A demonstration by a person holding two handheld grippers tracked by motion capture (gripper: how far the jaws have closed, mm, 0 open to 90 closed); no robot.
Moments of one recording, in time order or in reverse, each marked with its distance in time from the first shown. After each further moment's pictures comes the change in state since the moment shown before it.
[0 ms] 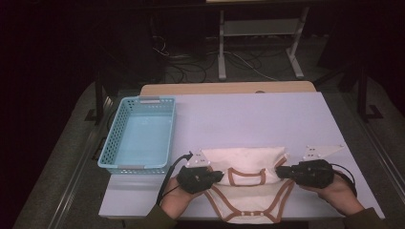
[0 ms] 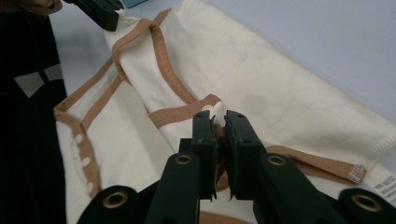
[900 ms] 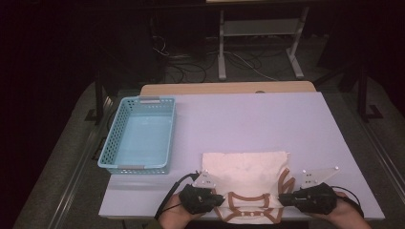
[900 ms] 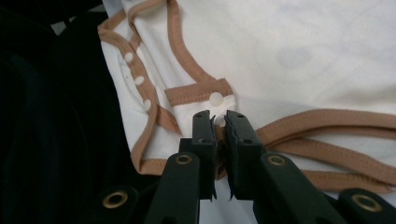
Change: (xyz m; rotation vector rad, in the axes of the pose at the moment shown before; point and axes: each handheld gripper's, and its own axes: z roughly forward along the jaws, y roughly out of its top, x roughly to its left) left arm -0.023 -0.031 0.010 0.182 -0.078 0.034; right arm 0.035 -0.038 0.003 0.165 0.073 -0.032
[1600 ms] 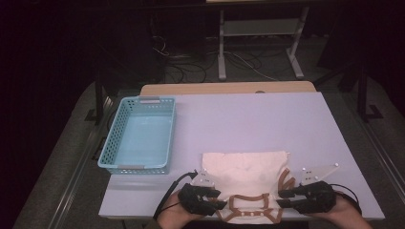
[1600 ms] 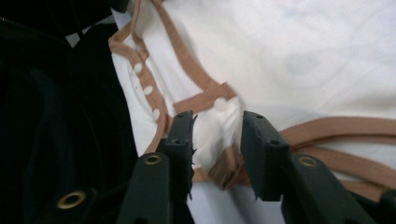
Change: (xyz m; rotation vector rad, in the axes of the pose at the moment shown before) left arm 0.002 0.003 -0.007 -0.048 -0.018 -0.015; right arm -0.003 0.005 -0.001 -0.027 0.048 0.042
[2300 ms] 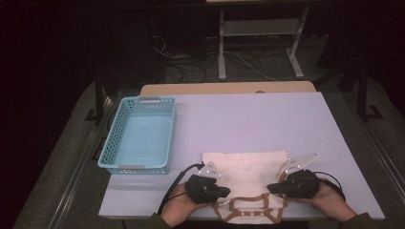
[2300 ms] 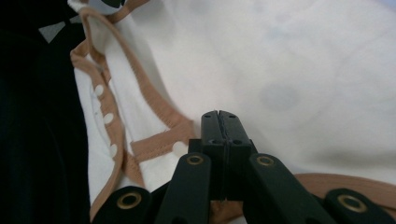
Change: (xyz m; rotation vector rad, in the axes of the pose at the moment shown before) left arm 0.007 0.020 0.014 0.018 -0.049 0.046; right arm -0.019 0.025 0.028 0.061 -0.007 -0.039
